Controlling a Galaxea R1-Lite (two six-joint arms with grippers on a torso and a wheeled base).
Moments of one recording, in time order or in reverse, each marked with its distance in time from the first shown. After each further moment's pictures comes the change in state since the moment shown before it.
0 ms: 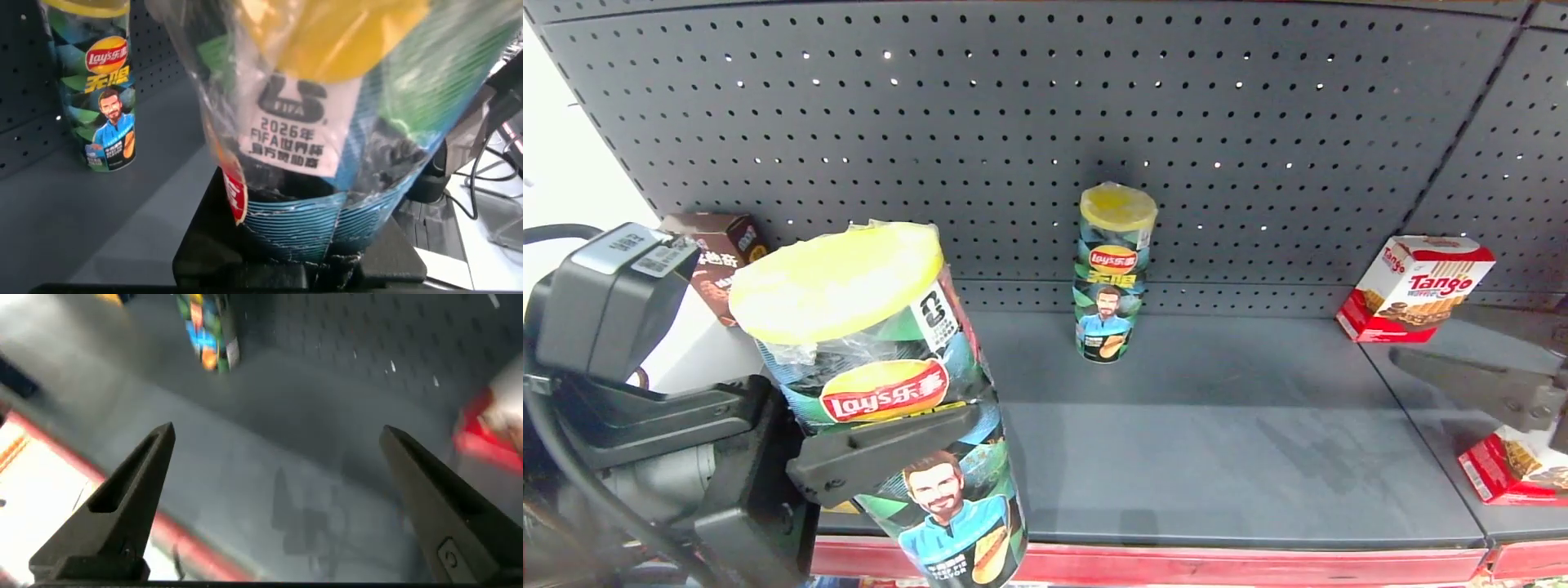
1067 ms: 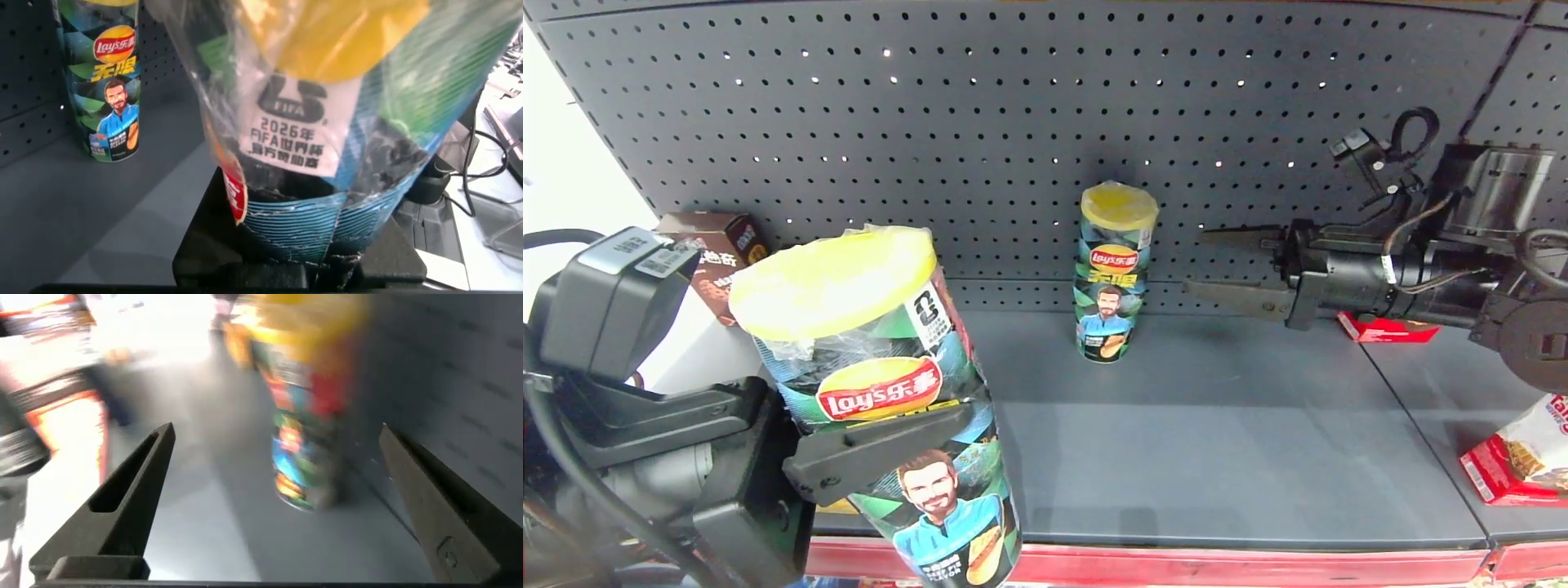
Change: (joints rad) left arm 0.016 -0.003 0.011 0.001 0.000 -0.021; right arm 0.016 0.644 -0.385 -0.383 0.664 -0.067
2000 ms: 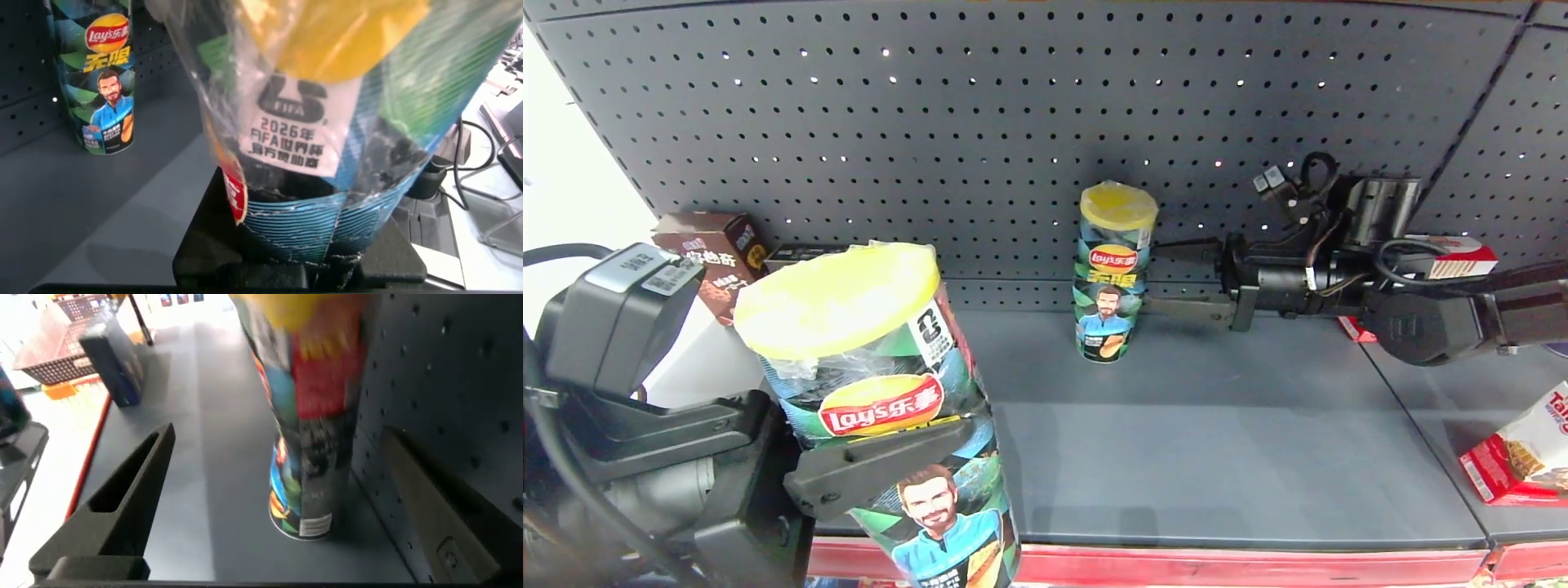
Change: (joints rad) left arm -0.003 -0.003 0.021 -0.002 -0.002 0.000; right arm -0.007 0.253 -0.205 -0.021 0.142 -0.063
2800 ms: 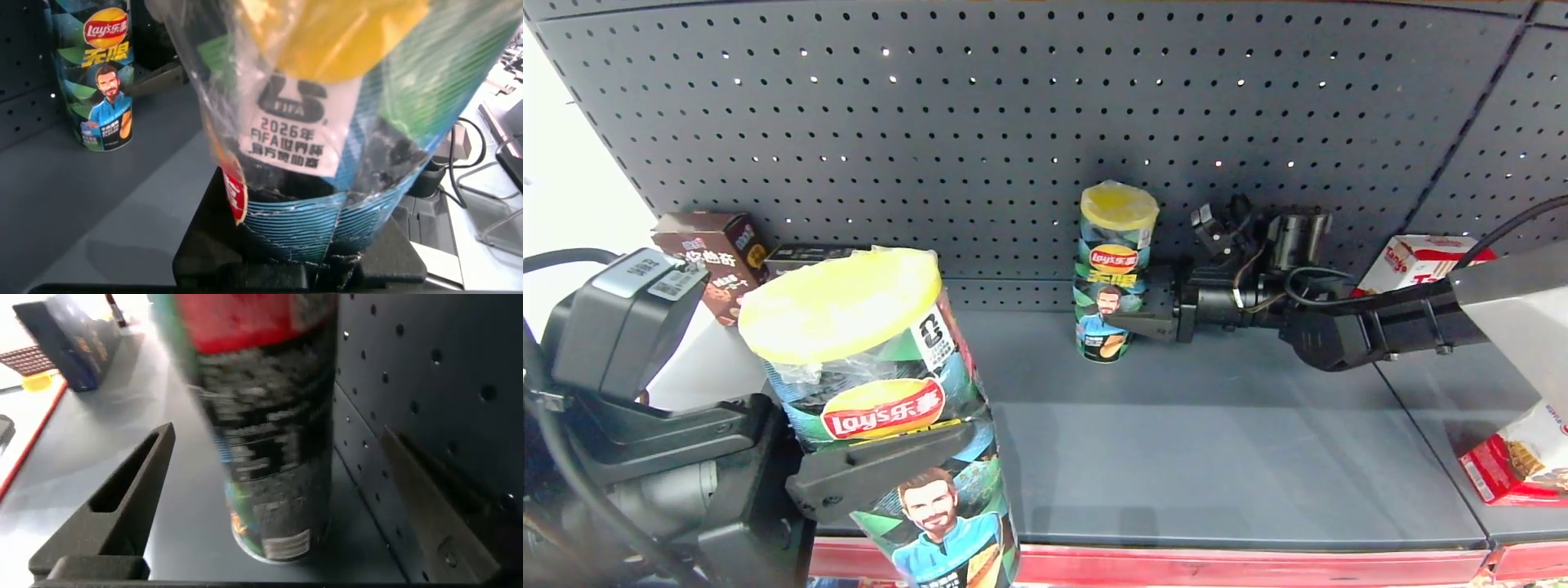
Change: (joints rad) left arm 0.000 0.002 0.007 0.000 0.000 0.000; right arm 0.043 0.211 -0.178 -0.022 -0.033 0.001
